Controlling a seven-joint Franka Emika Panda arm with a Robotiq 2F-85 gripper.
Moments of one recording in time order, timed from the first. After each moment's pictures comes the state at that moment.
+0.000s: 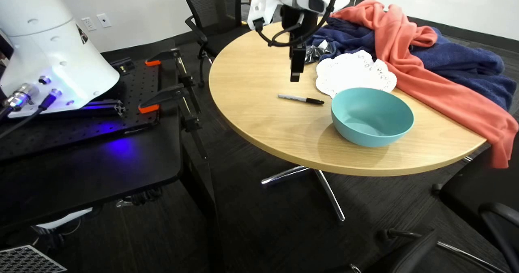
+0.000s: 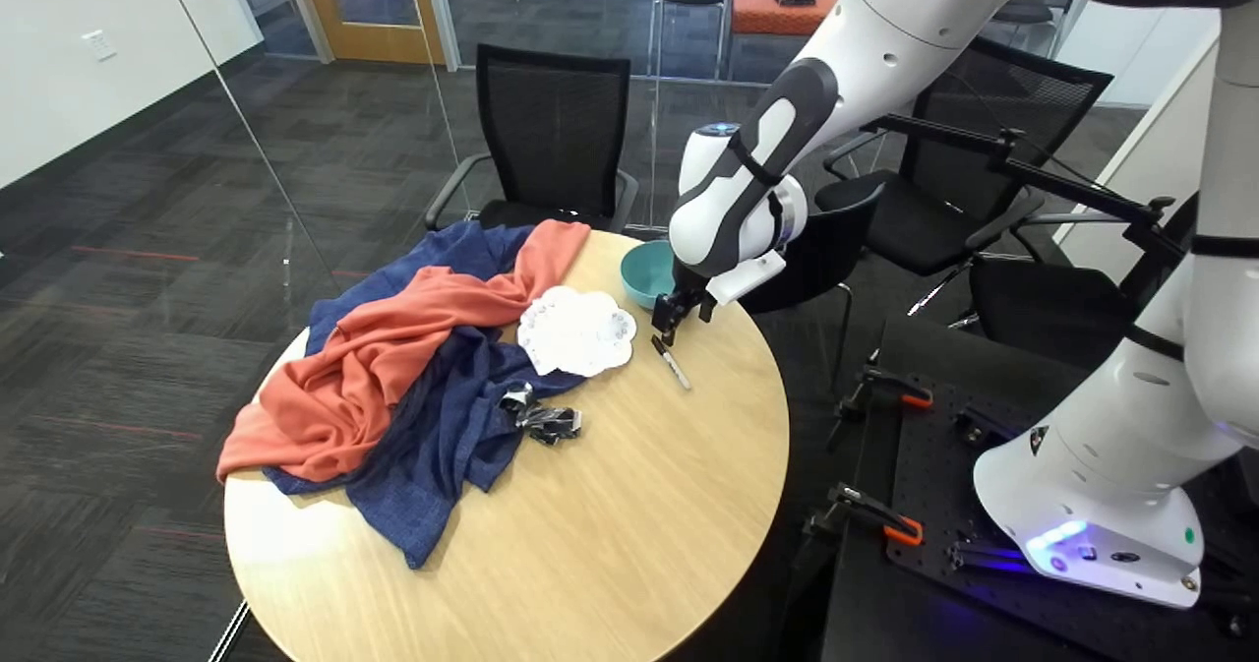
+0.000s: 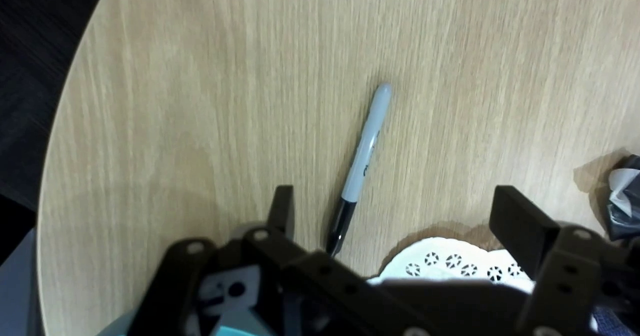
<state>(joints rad) -0.20 0.49 -0.01 -2.32 0.32 2.78 -0.13</state>
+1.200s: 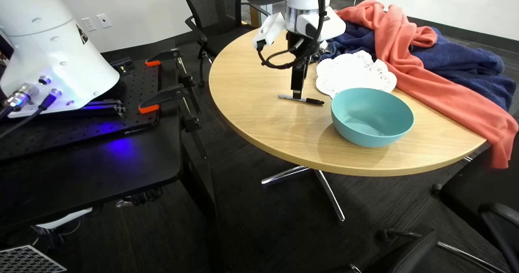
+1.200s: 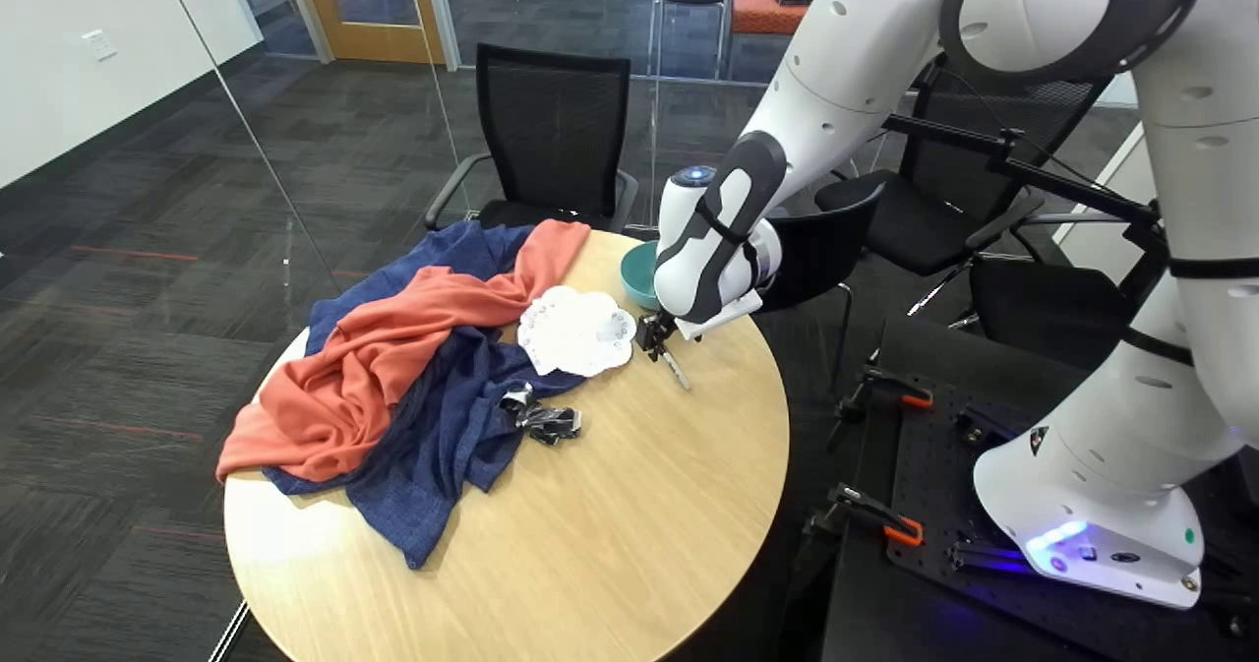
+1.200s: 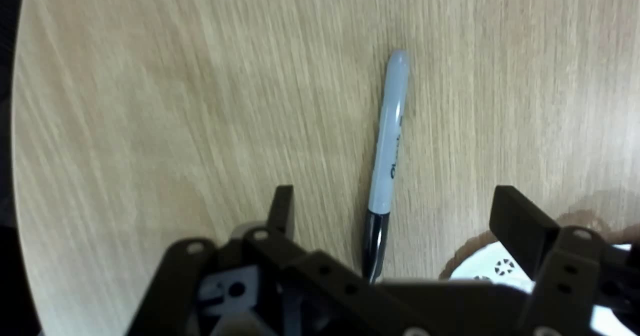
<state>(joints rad) -0.09 0.67 -0.09 -2.22 0.28 2.89 0.16</state>
